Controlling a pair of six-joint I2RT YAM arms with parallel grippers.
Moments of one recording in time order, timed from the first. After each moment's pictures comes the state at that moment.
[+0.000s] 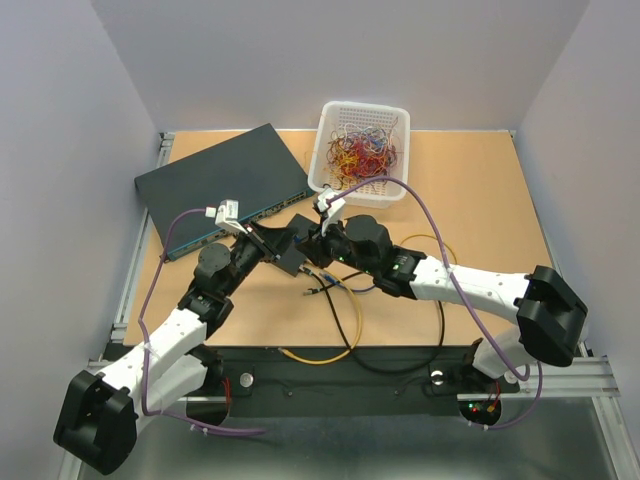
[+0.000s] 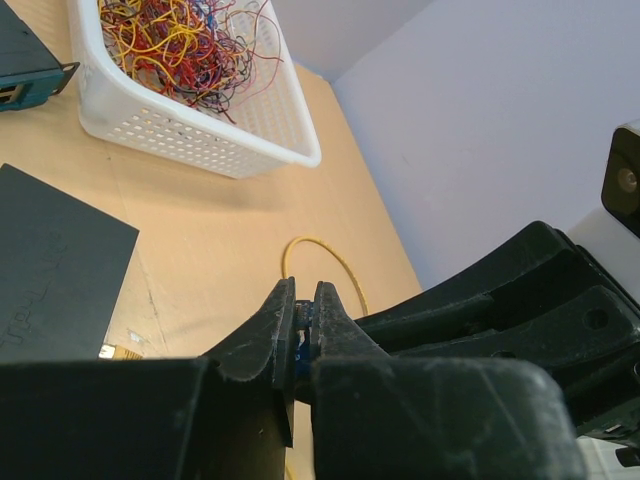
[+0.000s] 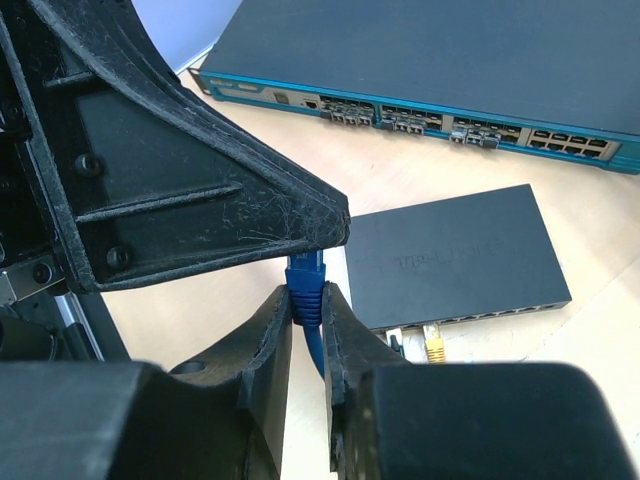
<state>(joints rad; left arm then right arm) -0.49 0.84 0.34 0.53 0.13 -0.86 0.98 1.47 0.96 0.29 0.05 0.23</state>
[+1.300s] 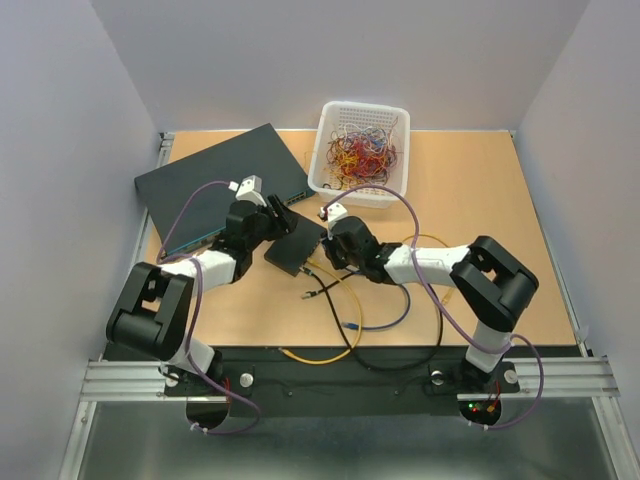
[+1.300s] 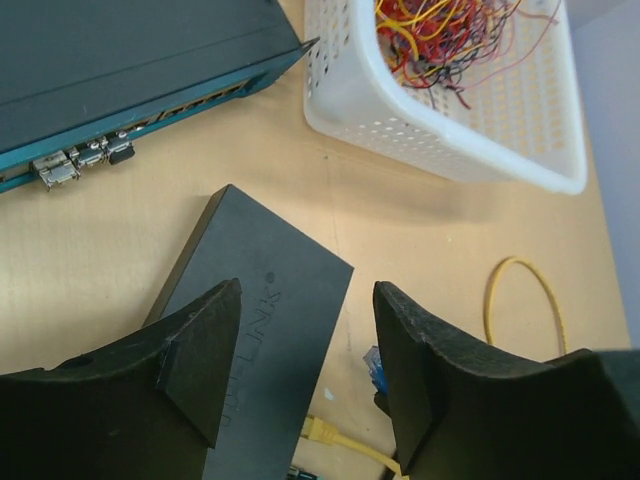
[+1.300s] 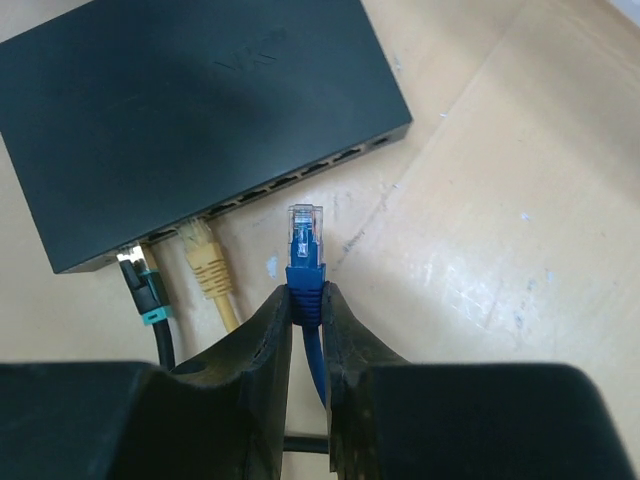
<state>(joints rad) -0.36 1.45 0.61 0.51 0.11 -0.67 0.84 1.76 0.94 0.21 0.19 0.18</state>
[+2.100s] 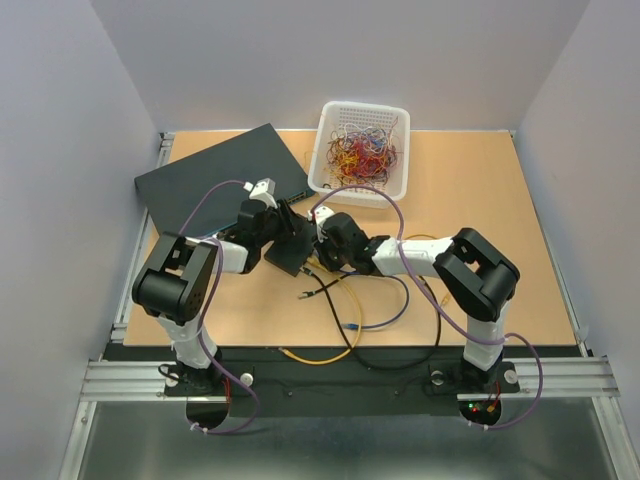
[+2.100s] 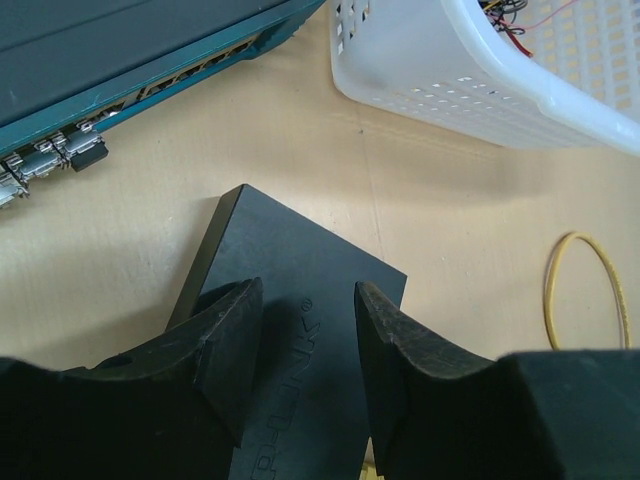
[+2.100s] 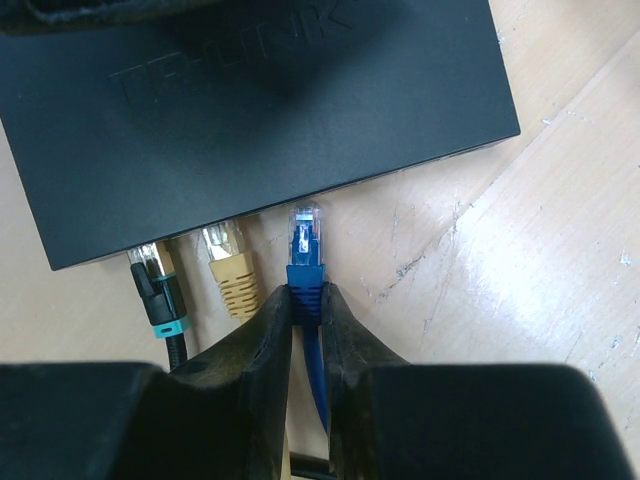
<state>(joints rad) -0.36 1.72 0.68 0.63 0.19 -0.61 0.83 1.89 1.07 0.07 0.05 0.13</state>
